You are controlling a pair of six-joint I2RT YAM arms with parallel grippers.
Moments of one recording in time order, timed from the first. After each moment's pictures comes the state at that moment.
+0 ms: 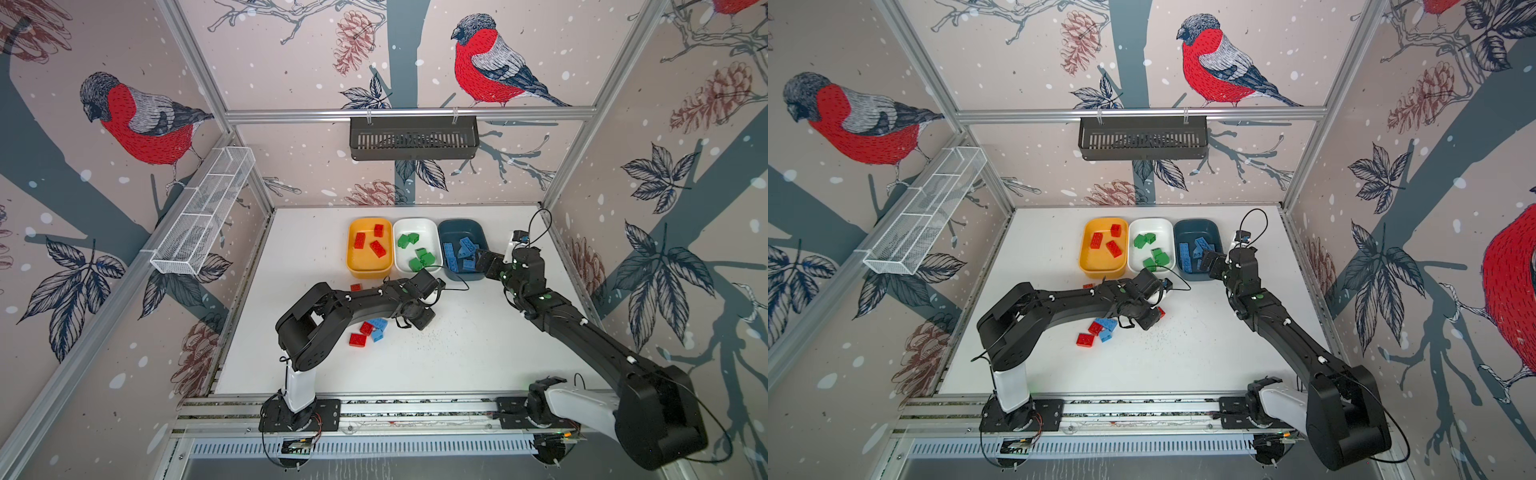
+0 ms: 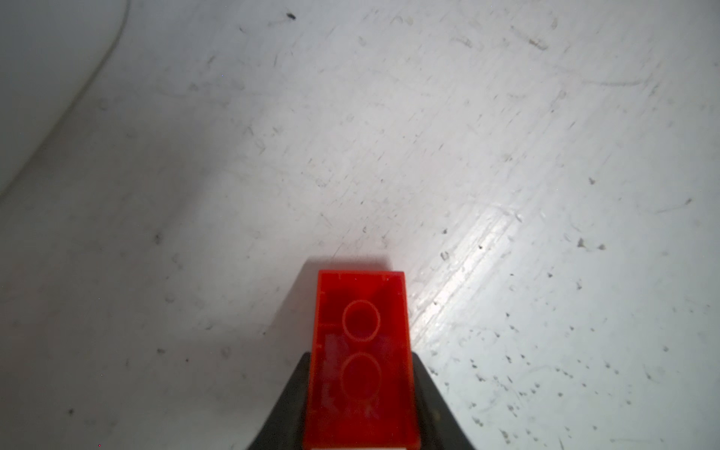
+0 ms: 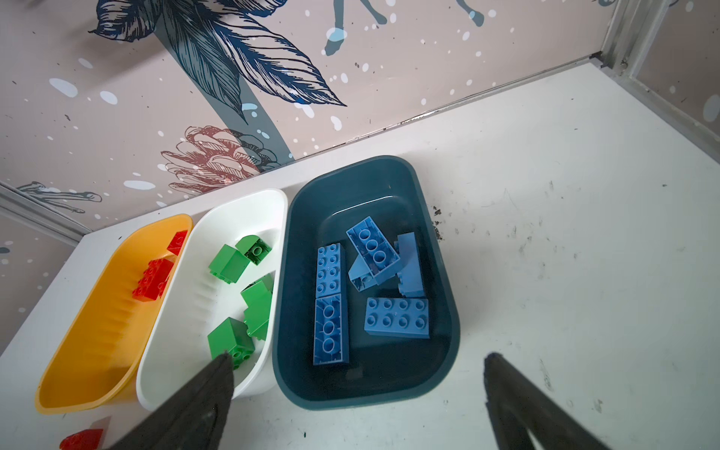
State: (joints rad) left arm -0.90 1.87 1.15 -0.40 0.08 -0.04; right arm 0.29 1.15 0.66 0.09 0.08 0.42
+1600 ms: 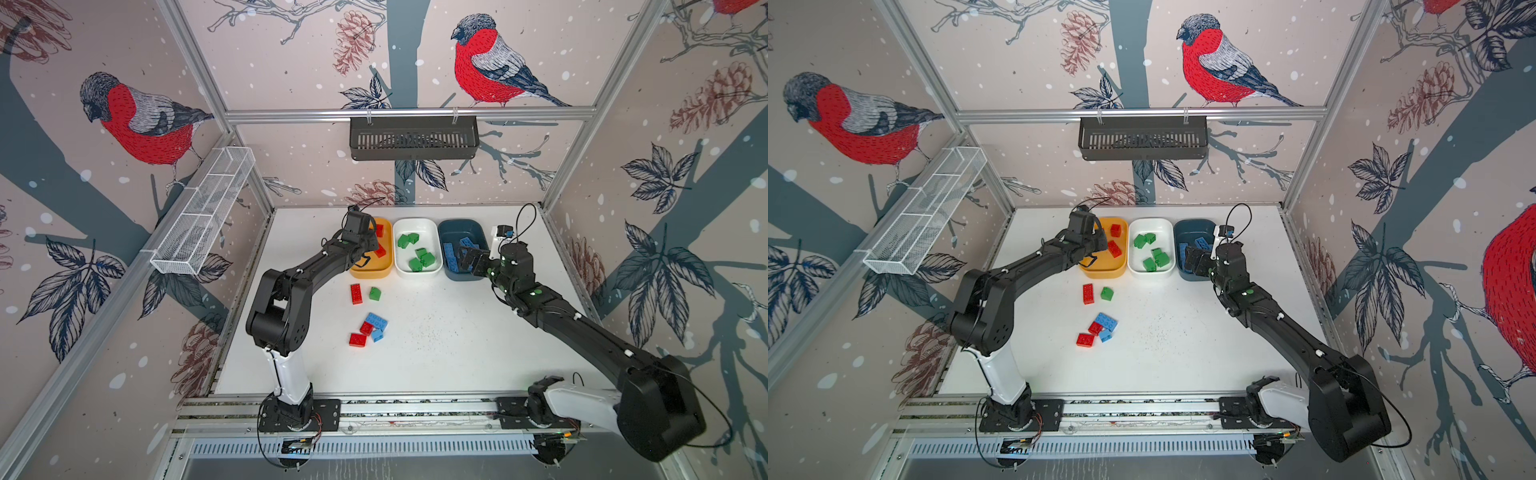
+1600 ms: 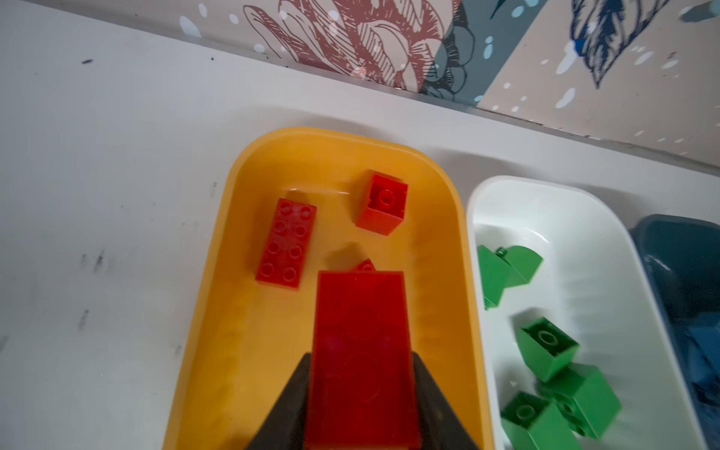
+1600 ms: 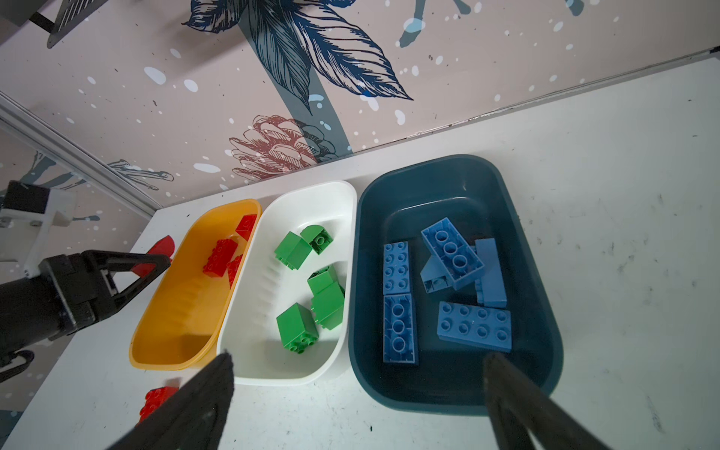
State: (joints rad) left arm -0.36 1.88 1.36 -0.21 -0.15 -0.46; right arm 0.40 1.19 0.73 0.09 0.05 0.44
